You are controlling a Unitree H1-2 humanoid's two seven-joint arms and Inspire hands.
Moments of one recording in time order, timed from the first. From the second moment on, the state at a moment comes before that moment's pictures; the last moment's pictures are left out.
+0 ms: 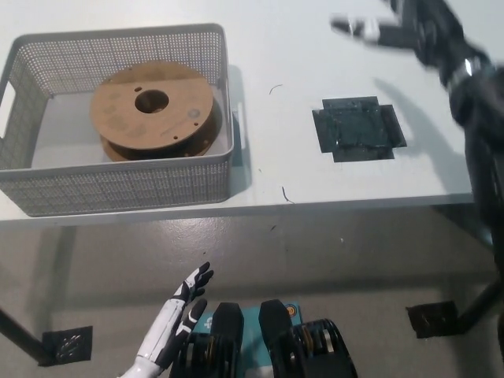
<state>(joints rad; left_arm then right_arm) -0.06 0.13 -0.13 0.32 0.18 -0.42 -0.07 -0.89 -0.23 -0.05 0.44 0.04 0.11 0.31</state>
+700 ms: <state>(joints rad) -0.05 0.13 -0.13 0.34 0.18 -0.42 -0.07 -0.09 -0.09 0.01 -0.22 0.01 0.09 0.30</state>
